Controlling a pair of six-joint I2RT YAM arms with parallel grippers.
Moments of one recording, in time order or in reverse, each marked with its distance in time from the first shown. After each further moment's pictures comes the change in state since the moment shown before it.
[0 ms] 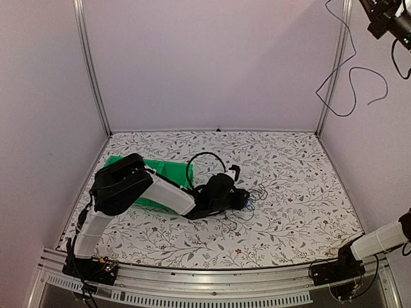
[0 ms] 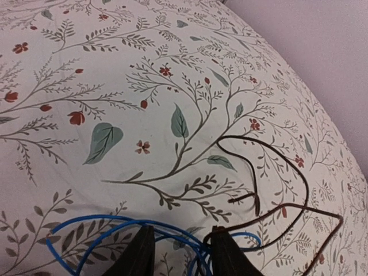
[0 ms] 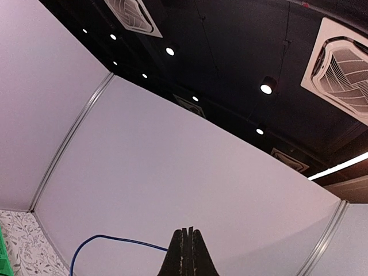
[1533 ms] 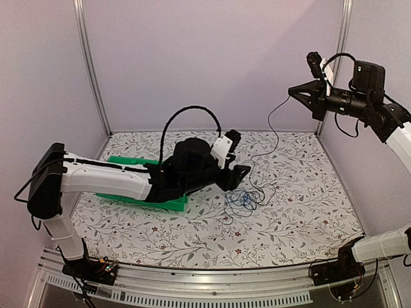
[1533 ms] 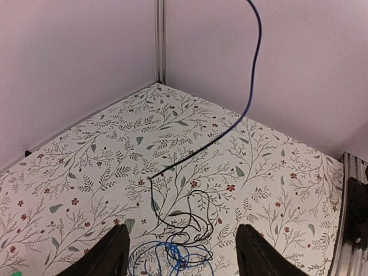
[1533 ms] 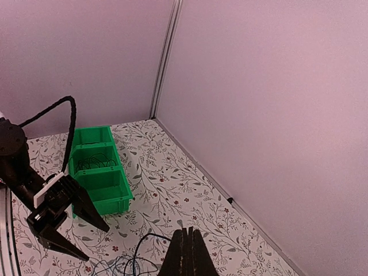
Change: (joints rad) left arm -0.050 -0.577 -0.175 -0.187 -0.003 0.480; right arm 0.000 -0.159 -0.938 0.101 -0.262 0.153
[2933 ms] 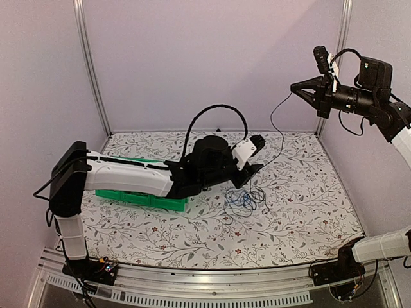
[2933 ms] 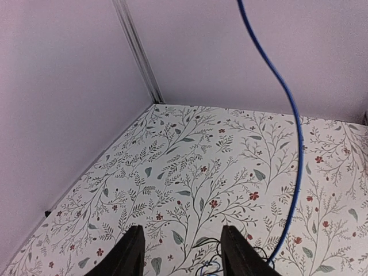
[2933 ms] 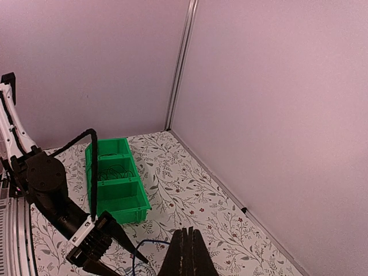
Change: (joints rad) left arm -0.008 0.181 0.203 0.023 0.058 0.347; right arm 0.000 -0.023 0.044 -0.029 -0.079 0.055
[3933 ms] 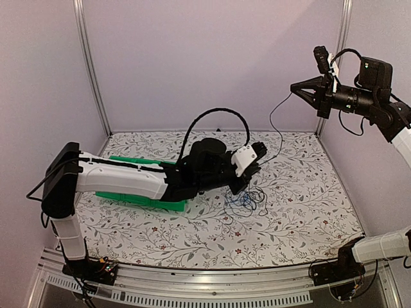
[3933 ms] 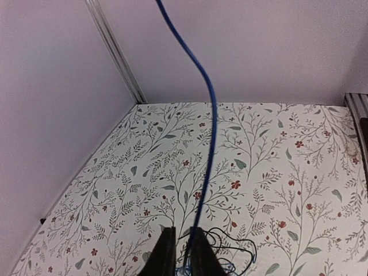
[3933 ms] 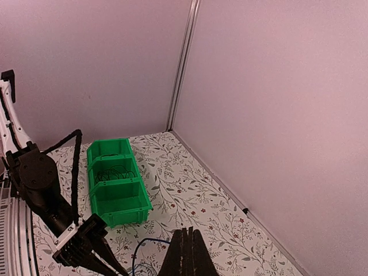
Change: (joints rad) left arm -0.024 -0.058 -0.058 -0.041 0.038 0.059; right arm 0.000 -0.001 0.000 0.000 -0.009 0.001
